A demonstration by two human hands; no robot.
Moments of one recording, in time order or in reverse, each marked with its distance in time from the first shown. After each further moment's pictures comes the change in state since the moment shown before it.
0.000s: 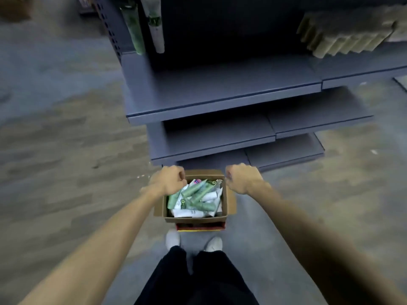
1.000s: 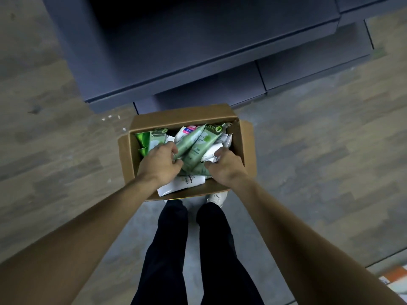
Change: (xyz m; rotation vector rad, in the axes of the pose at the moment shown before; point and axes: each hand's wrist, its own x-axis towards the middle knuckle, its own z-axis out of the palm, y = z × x) left_hand 0.190 -0.108 0.218 -0.143 -0.117 -0.147; right_hand 0.186 -0.006 0.259 0.829 -0.291 0.535
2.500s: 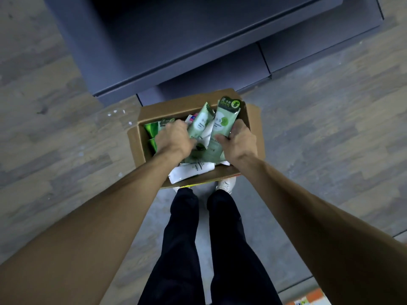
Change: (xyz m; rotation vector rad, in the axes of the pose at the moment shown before) left_hand 0.020 0.031 -0.007 0.266 0.061 -0.081; right_hand 0.001 -0.005 0.004 0.164 0.309 -0.056
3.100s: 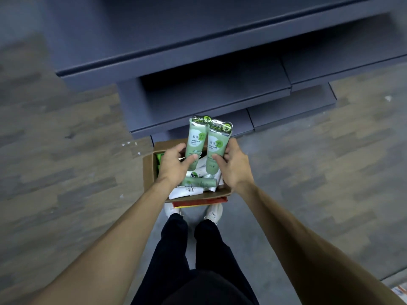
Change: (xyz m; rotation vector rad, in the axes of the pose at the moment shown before) left_hand -0.130 0.018 -0.104 -0.885 0.137 0.108; right_hand -0.103 -0.057 -0.112 0.124 -0.005 -0.427
